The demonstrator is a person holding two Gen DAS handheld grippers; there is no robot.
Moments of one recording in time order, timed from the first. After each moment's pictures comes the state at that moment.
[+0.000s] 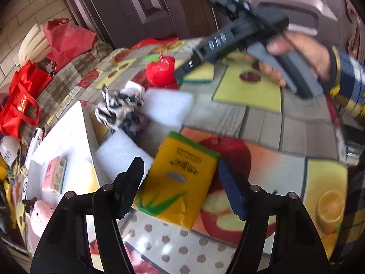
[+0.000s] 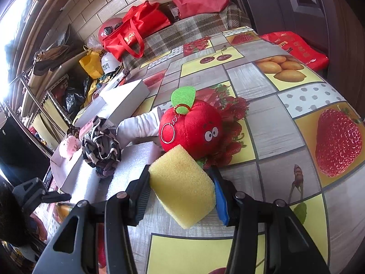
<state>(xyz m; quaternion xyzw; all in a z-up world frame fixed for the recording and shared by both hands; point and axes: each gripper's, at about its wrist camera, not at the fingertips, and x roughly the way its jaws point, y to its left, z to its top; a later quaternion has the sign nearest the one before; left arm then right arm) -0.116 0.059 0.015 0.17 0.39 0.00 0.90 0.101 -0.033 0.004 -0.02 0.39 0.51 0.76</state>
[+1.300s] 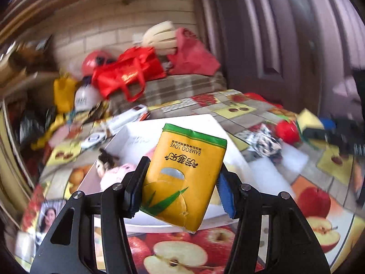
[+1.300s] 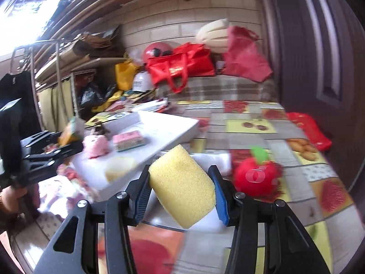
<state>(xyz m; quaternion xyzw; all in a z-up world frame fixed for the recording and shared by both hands) -0.208 0.181 0.045 0.00 0.19 0.27 0.94 -0.025 0.003 0.043 -0.10 0.17 0.55 0.81</state>
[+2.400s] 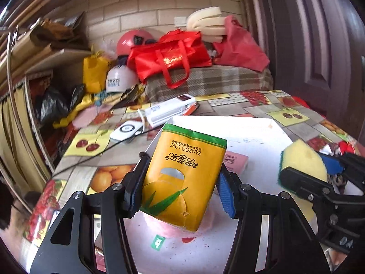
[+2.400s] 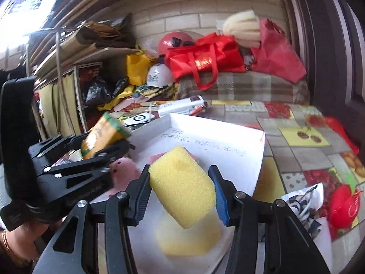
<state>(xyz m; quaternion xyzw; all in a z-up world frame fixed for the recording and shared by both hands) -0.183 0.280 0.041 -0.05 0.20 0.38 0.90 -0.066 0.152 0.035 -0.10 0.19 0.55 0.80</state>
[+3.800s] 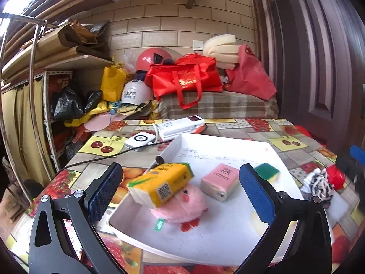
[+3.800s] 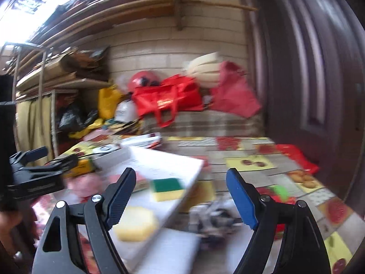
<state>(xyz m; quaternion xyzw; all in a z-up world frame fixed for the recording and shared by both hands) -0.221 0.249 0.052 -0.07 0.12 0.41 0.90 -0.066 0.057 0.054 -0.06 0.06 0.46 0.88</state>
